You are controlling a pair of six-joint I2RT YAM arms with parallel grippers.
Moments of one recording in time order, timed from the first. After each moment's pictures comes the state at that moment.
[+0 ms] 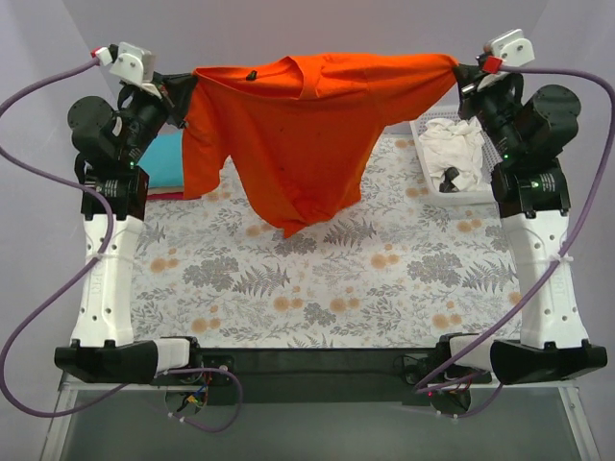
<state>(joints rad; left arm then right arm) -0.02 1.29 1.64 -0.08 0.46 -0.04 0.11 1.28 1.68 -0.18 -0.29 -0.28</state>
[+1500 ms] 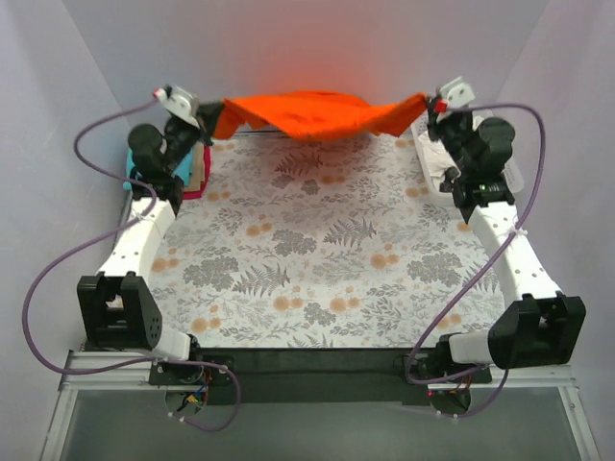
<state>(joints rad) -0.02 1.49 1.32 0.57 0.54 0.00 0.12 1.35 1.31 0.34 -0.30 -0.35</state>
